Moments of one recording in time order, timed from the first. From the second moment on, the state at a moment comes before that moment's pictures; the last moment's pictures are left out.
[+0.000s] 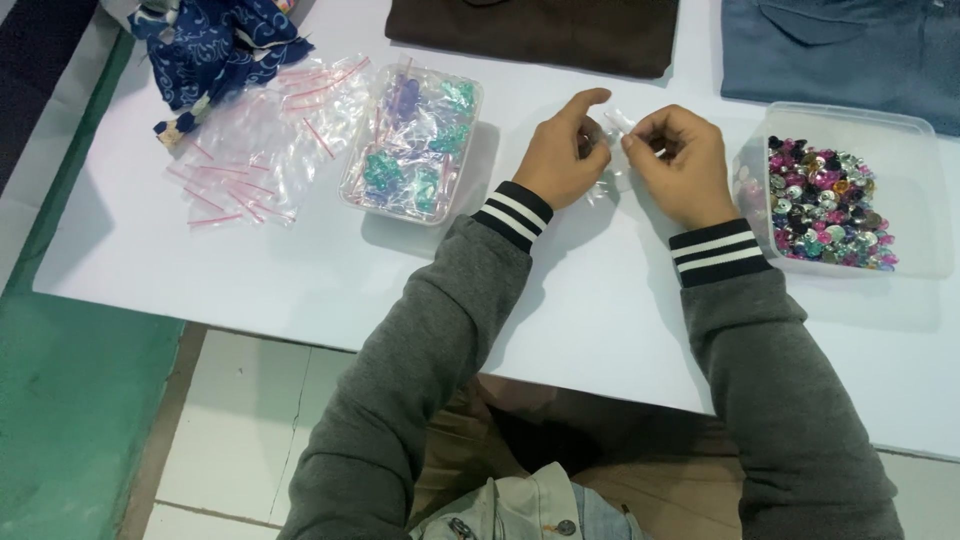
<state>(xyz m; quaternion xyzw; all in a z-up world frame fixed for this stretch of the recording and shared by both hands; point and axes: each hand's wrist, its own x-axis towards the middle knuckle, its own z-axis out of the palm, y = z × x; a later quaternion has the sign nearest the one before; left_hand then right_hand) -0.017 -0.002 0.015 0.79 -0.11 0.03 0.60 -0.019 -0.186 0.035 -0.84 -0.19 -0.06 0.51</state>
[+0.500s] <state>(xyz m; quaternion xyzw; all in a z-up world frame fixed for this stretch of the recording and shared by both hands) -0.067 0.005 0.070 0.73 0.07 0.02 0.68 -0.029 -0.181 0.051 -0.79 -0.16 -0.10 0.59</state>
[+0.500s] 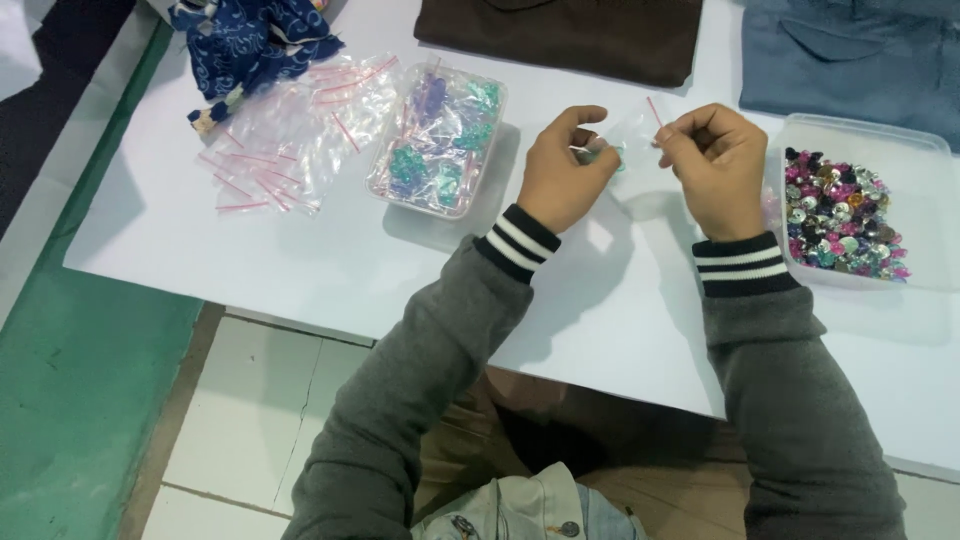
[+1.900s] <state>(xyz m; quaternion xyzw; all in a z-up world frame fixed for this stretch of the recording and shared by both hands) -0.020 -0.009 -0.028 0.95 -0.21 0.21 0.14 -0.034 -0.170 0.011 -0.99 -0.08 -0.04 0.12</state>
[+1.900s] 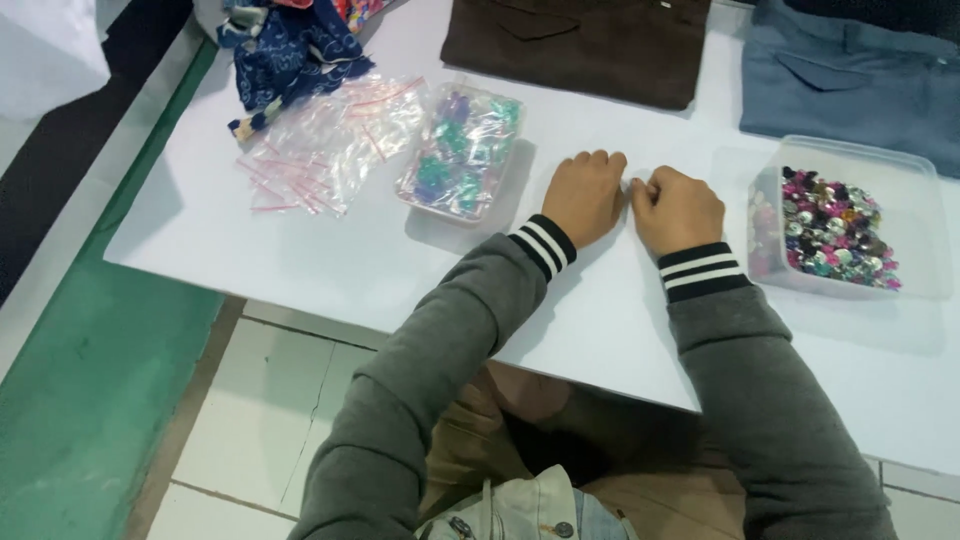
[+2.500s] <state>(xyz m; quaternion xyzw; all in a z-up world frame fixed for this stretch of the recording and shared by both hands) -0.026 -0.106 0.010 0.80 -0.25 0.37 0.41 -0.056 -0.239 0.099 -0.85 -0.21 -0.40 0.28</state>
